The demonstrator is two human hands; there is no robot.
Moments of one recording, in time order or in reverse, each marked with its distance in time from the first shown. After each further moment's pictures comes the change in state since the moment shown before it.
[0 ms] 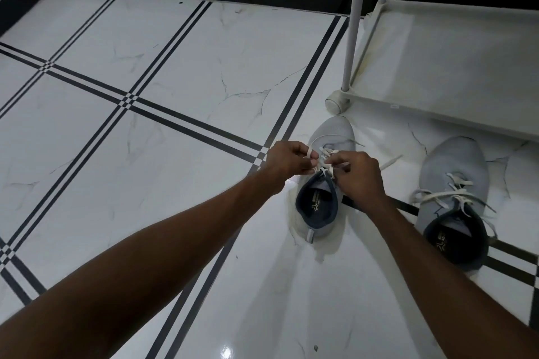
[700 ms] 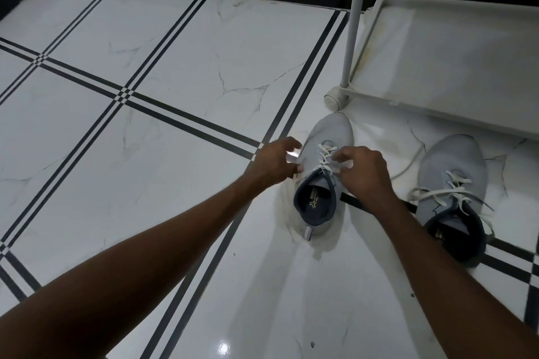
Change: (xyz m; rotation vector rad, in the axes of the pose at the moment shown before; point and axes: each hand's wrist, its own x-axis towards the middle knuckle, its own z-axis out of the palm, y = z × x) left_hand -0.004 -0.009 -0.022 0.702 0.016 0.221; right_hand 0.007 0.005 -0.009 -0.172 -0.014 -0.012
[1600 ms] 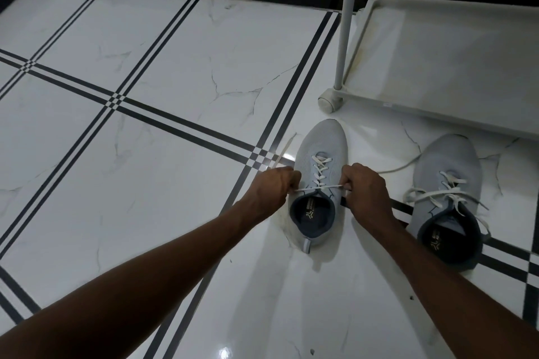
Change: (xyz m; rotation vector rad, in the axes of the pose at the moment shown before) left_hand -0.016 -0.023 0.033 0.400 -0.054 0.369; right_hand -0.014 0.050 0.023 -0.102 0.076 -0.269
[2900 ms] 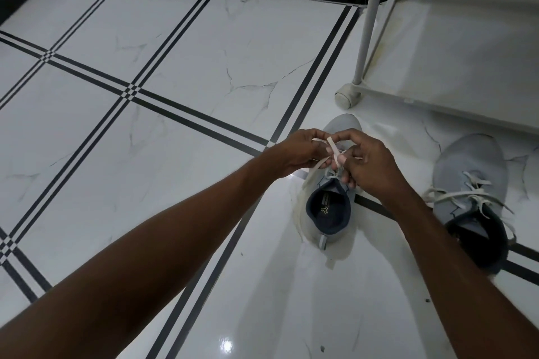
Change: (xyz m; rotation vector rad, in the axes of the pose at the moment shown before) left_hand 0.052 0.006 -0.044 -1.282 -0.184 -0.371; right_hand 0.026 -0.070 -0.044 0.591 -0.182 0.178
